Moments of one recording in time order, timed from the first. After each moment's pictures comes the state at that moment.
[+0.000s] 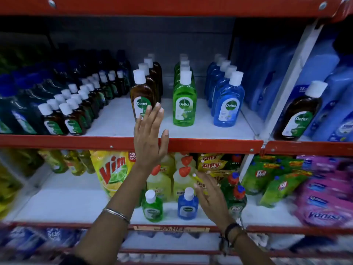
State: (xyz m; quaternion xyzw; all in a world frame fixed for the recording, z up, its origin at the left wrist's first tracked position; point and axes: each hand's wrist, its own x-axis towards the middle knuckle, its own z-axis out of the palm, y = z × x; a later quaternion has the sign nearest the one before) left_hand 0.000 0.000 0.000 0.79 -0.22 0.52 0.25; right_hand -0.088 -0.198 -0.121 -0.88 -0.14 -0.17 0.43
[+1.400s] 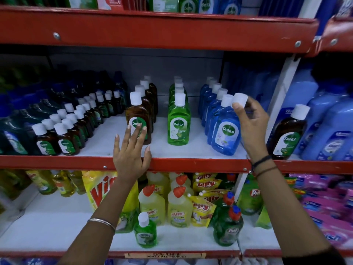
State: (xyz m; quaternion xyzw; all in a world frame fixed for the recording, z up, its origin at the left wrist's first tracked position) left_hand 0.033 0.042 -0.011 0.85 -0.10 0.50 0.09; right_hand 0.012 -0.265 0.109 -0.68 -0.09 -0.41 0.60
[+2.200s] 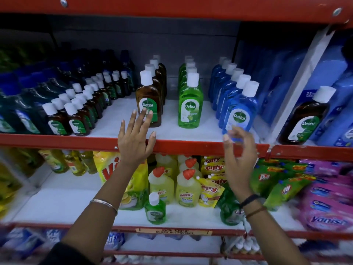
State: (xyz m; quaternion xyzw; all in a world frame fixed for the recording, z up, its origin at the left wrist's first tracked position) left_hand 0.029 0.063 -0.015 0.88 -0.11 0.45 0.10; right_hand -0.062 -0.194 0.016 -0.73 -0.05 -0.44 0.53
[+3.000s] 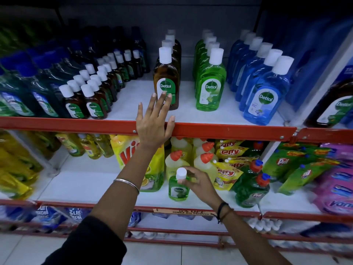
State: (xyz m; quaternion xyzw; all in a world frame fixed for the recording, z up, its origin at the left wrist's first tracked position) left_hand 0.031 0.069 -0.021 0.88 -0.14 0.45 0.10; right_hand -0.068 -0.109 -0.131 -0.80 -0.13 0.05 0.58
